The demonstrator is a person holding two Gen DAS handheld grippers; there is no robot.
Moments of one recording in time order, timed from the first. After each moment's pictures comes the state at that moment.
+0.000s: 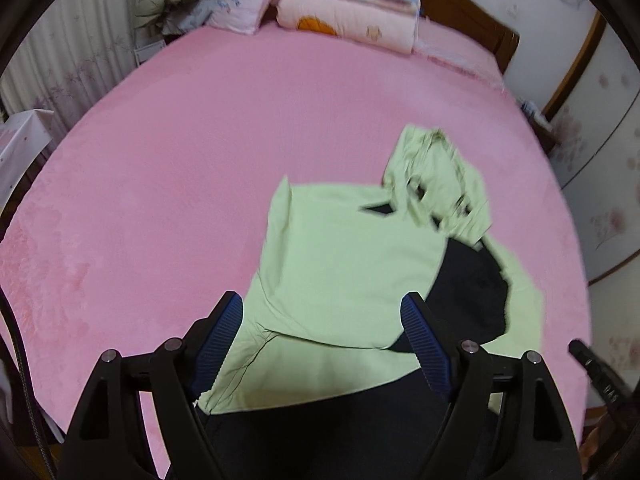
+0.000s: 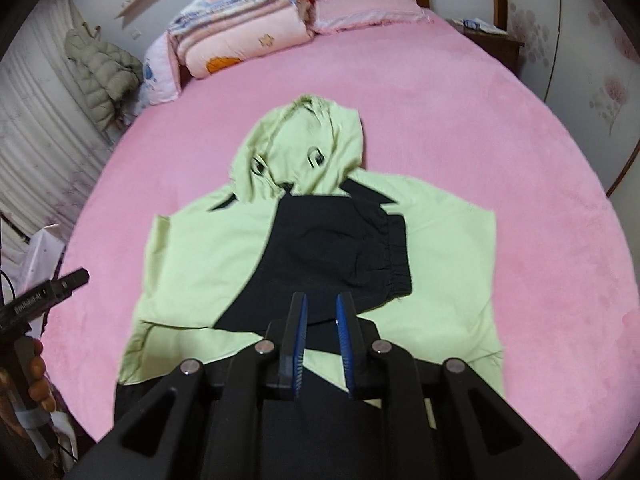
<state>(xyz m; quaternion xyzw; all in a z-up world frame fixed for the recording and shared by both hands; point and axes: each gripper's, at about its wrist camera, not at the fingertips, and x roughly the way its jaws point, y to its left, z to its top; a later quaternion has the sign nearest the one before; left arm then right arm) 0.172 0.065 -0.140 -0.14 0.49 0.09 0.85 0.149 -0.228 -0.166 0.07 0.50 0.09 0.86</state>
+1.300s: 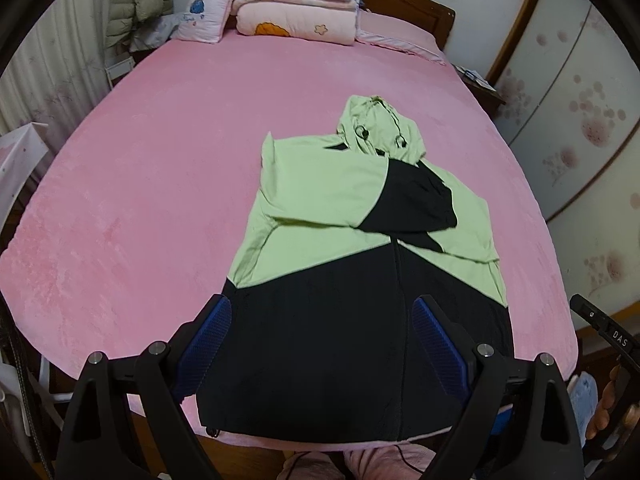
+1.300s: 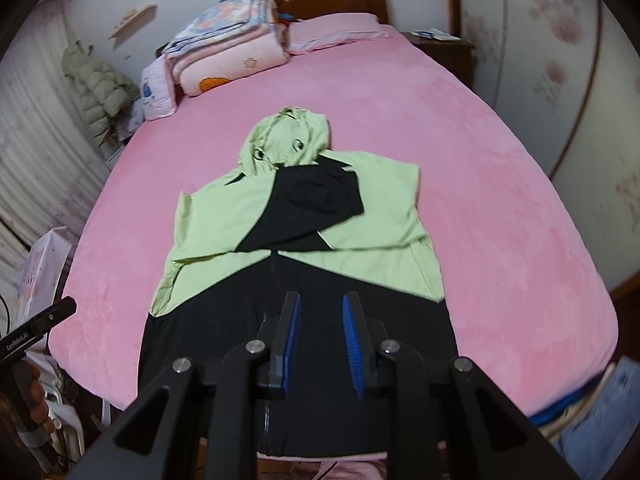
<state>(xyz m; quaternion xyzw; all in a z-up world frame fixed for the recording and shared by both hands) -0.031 0.054 -0.088 -0.09 0.51 0.00 0.86 -0.049 -0.249 -0.104 0.09 0.49 0.02 0.87</state>
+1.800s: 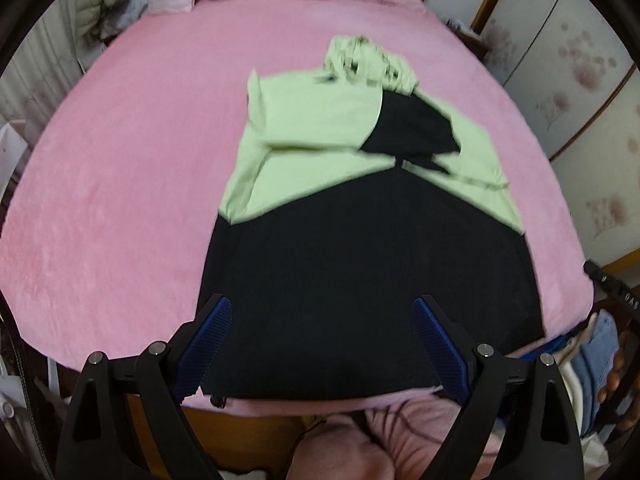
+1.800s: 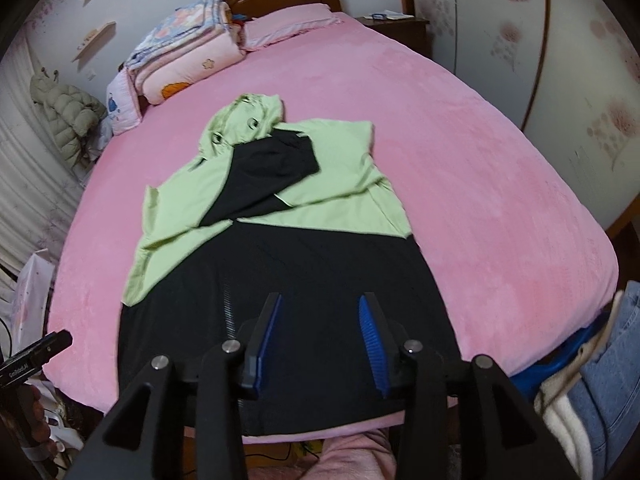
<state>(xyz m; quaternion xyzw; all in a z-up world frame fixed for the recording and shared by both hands) -0.068 0.056 -0.164 -0.05 0.57 -0.04 0.82 -0.103 -0.283 -0.164 0.12 0.49 -0.04 0.86</state>
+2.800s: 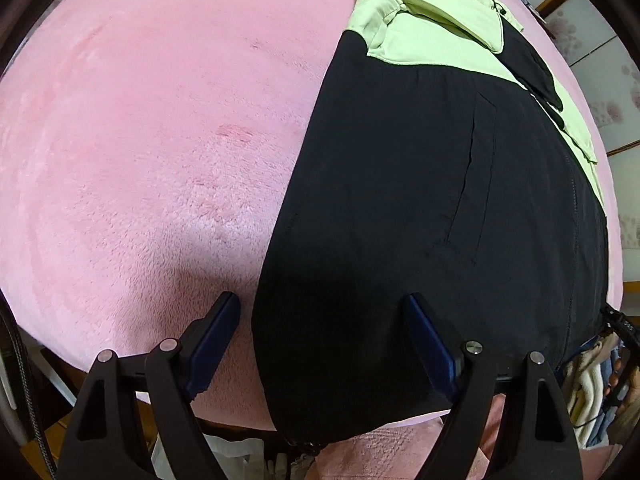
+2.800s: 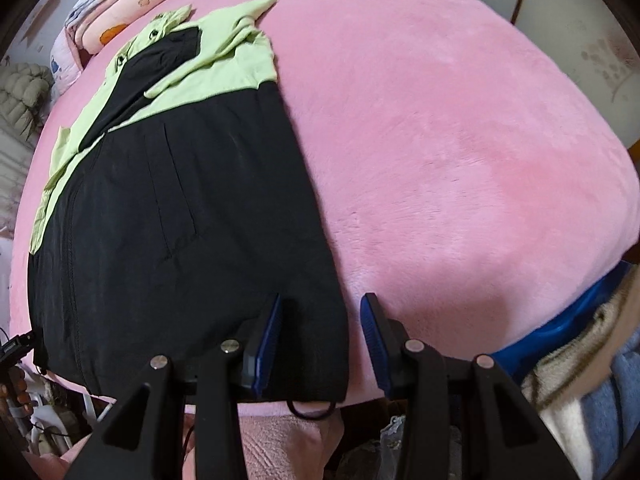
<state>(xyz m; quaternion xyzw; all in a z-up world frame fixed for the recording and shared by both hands) -0.086 0.162 -0.338 -0.12 0.66 0.00 0.74 -0.118 -0.396 -0.326 0.13 0.61 -0.05 0.78</state>
